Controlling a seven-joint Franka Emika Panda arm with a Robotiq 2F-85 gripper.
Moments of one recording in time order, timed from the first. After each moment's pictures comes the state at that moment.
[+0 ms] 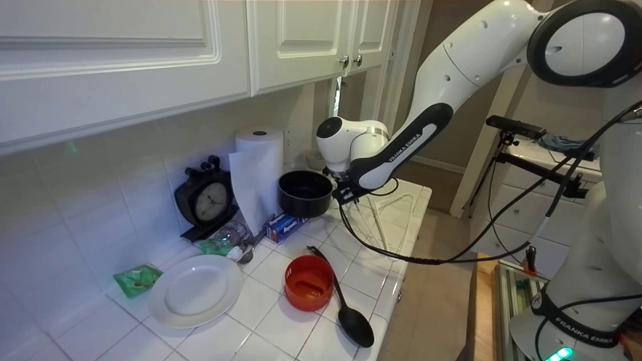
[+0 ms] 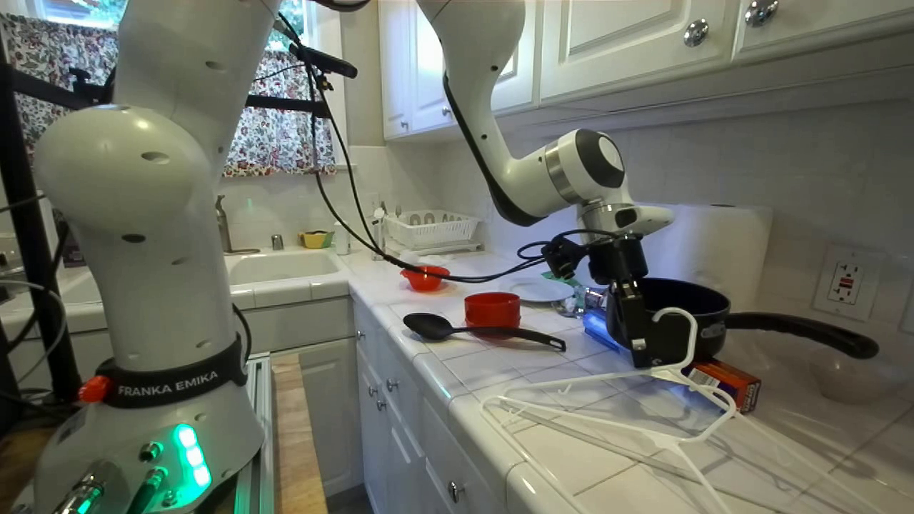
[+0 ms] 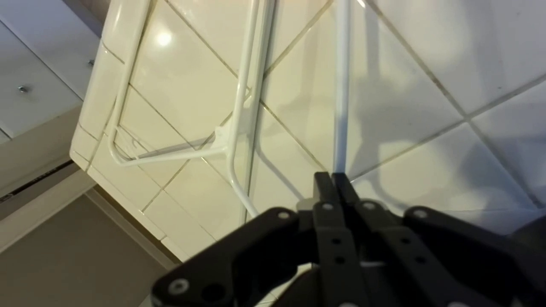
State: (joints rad) arm 0.03 0.41 -0.17 -2.06 -0.69 2.29 1.17
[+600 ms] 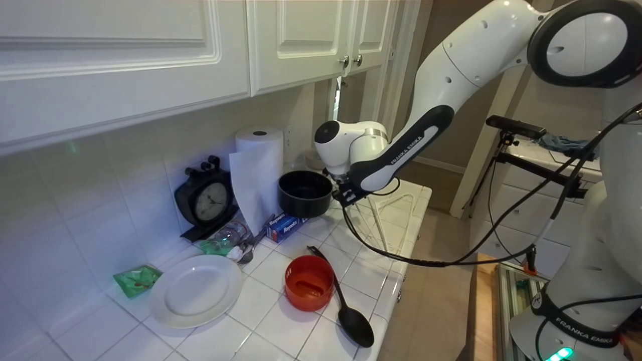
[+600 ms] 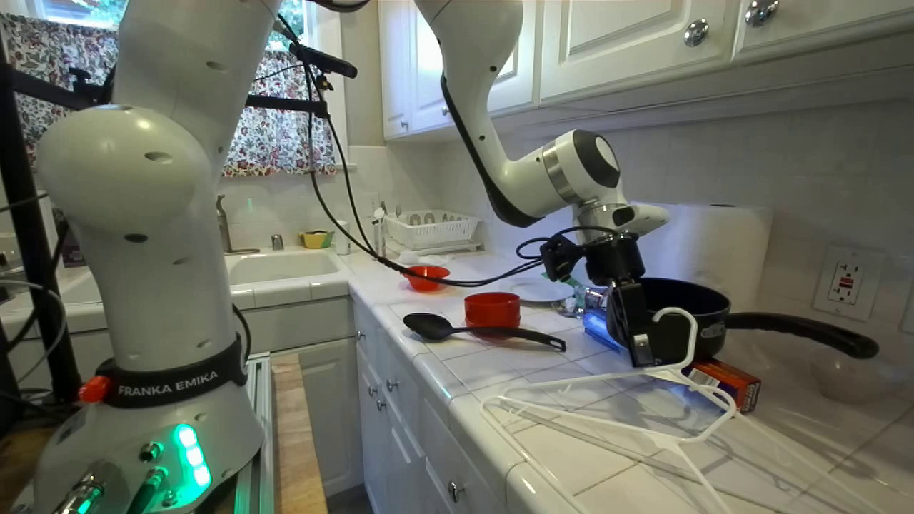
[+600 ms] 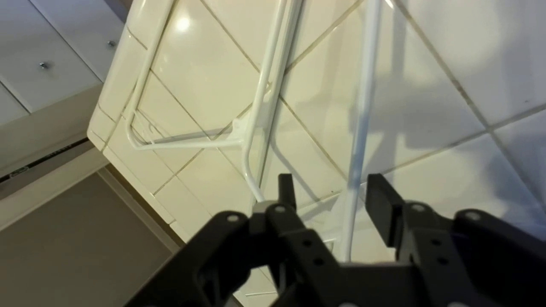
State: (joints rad) arm 0.05 0.41 -0.17 -2.06 -0.75 2.25 1.16
